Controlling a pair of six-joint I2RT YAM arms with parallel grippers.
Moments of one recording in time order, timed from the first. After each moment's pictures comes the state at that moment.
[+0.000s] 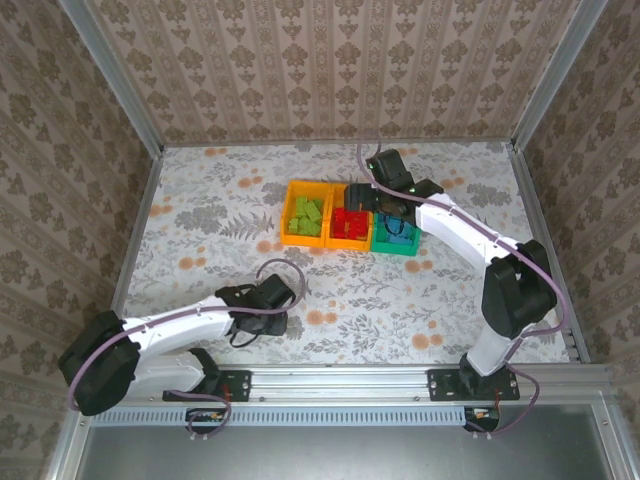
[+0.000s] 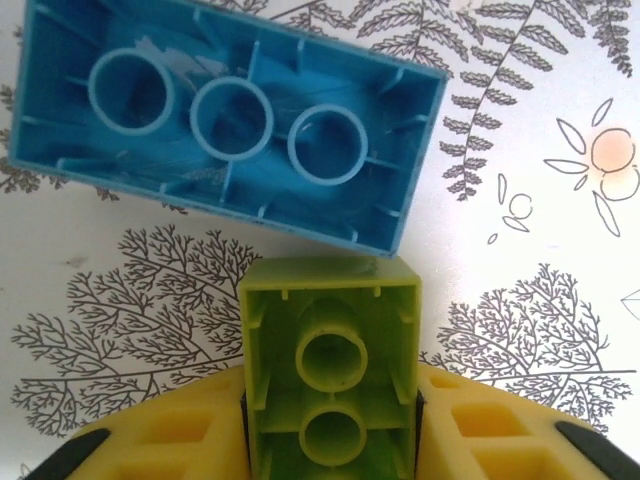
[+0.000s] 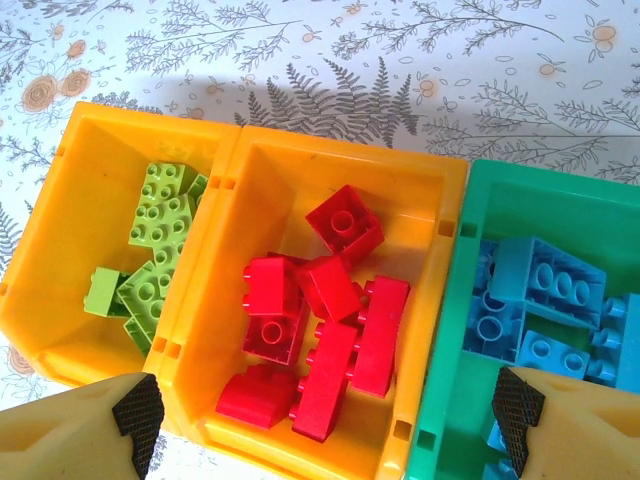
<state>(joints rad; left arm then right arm) -0.94 1.17 0.50 -0.62 -0.11 -0.72 0.46 1.69 1.38 -0.51 0.08 0.40</state>
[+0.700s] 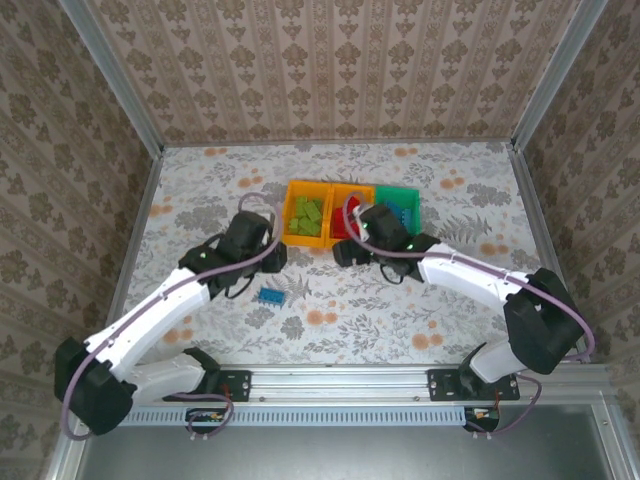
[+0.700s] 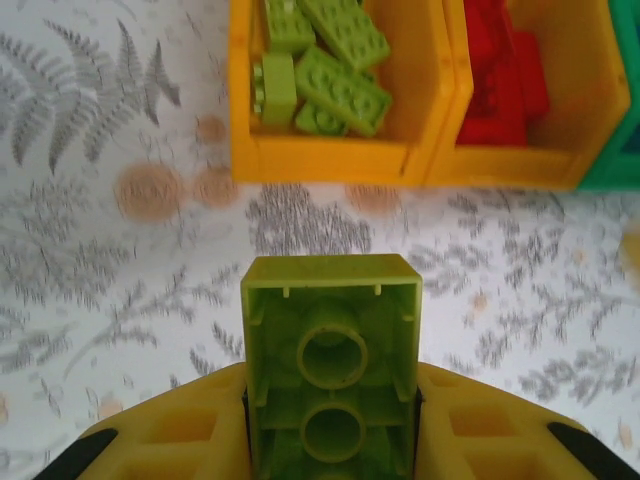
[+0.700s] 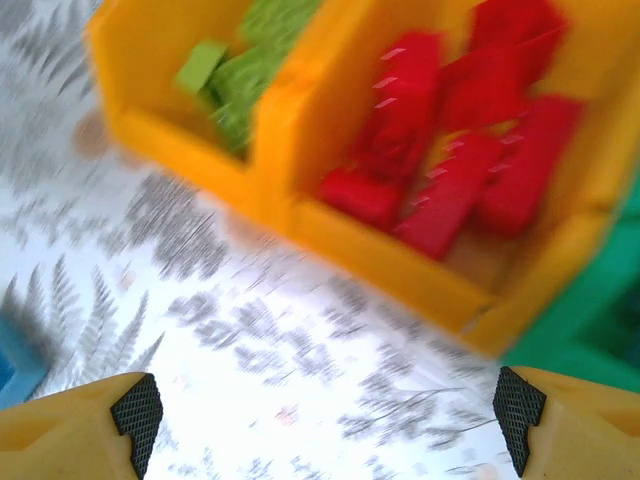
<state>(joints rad) -0.64 1.13 0.91 -0.63 -0.06 -0.48 0.69 1.47 0.92 -0.24 0.05 0.31</state>
